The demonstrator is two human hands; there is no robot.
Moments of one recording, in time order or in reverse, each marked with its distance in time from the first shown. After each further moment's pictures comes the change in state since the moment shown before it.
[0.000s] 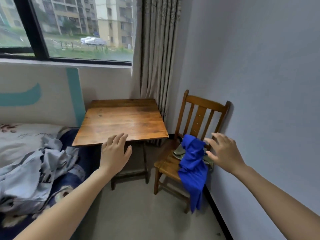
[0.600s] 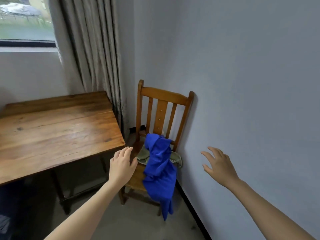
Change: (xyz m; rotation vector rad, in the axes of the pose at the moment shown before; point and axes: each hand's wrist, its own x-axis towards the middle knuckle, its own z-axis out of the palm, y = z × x) left_hand 0.158 0.141 0.236 -0.250 -0.381 0.040; right_hand 0.045 0.190 0.114 0.057 -0.289 0.367
